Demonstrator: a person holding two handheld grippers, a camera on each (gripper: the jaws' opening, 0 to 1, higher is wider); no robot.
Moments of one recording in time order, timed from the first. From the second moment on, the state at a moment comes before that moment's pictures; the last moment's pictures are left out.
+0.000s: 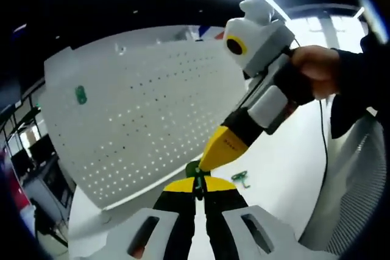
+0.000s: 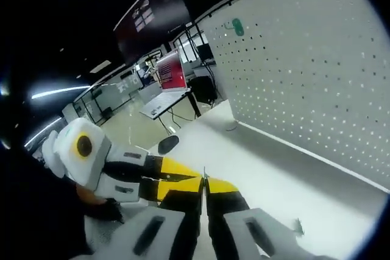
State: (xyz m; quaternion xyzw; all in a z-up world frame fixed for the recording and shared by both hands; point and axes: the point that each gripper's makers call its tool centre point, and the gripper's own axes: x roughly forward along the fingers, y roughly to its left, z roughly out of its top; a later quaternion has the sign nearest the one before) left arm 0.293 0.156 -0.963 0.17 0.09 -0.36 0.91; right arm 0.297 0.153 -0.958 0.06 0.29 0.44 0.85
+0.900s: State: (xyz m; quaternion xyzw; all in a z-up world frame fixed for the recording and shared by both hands) left arm 0.304 0.171 -0.951 0.09 0.09 -0.33 0.93; right arm 0.312 0.133 -0.930 -0.06 0.15 0.38 0.91
